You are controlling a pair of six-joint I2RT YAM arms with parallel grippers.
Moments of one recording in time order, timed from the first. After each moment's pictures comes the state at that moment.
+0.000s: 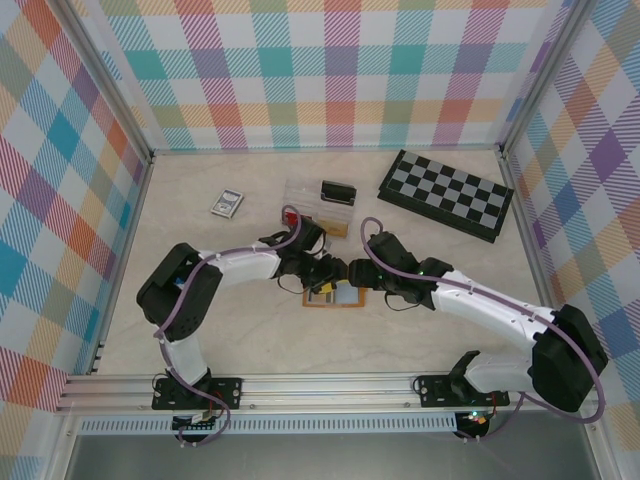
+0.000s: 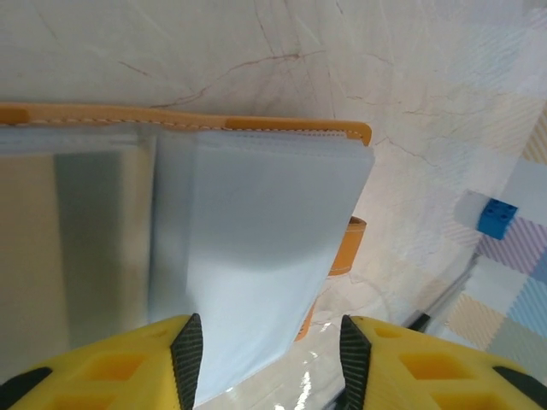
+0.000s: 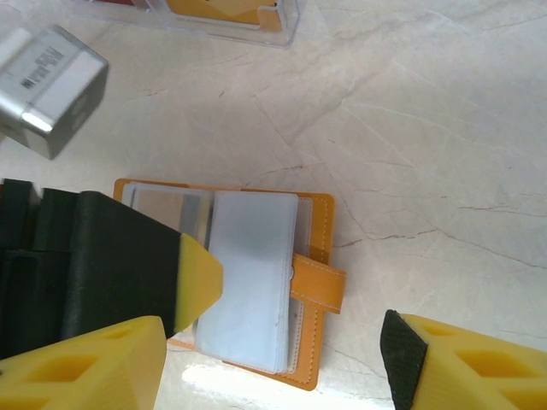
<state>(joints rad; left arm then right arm) -0.70 1.78 1.05 -0.28 0.51 -0.96 0.79 1.25 0.81 -0.47 0.14 0.72</state>
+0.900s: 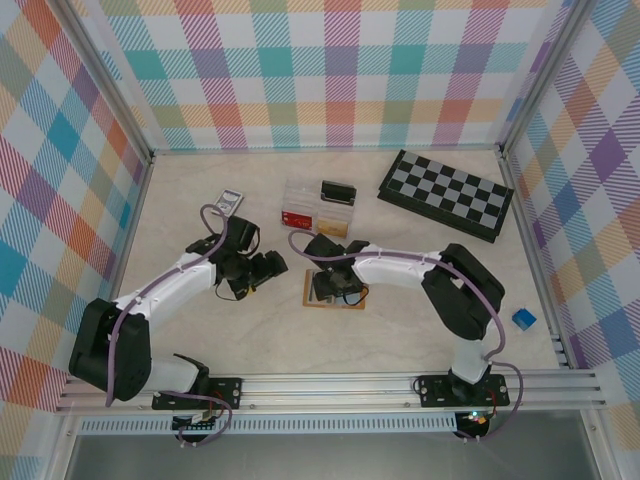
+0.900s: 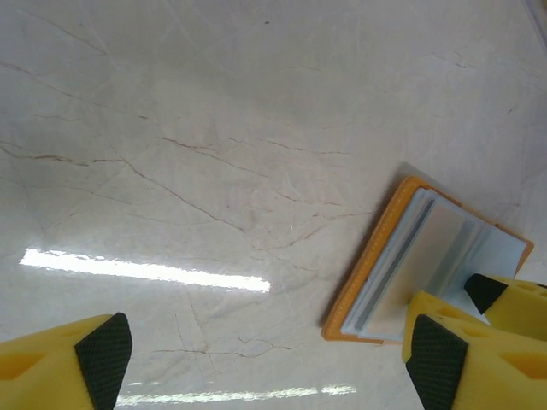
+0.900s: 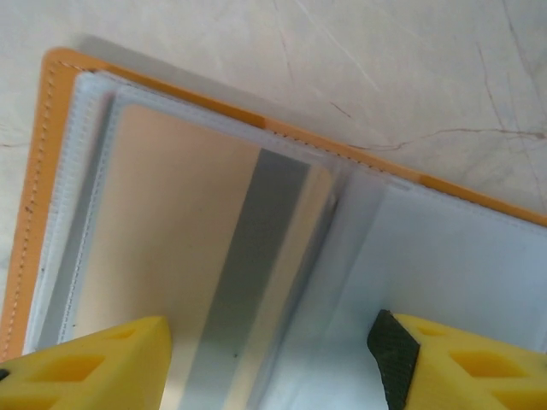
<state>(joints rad) -0.40 1.35 0.84 -0.65 0.22 -0.87 0.91 1.87 1.19 -0.64 0.12 0.62</state>
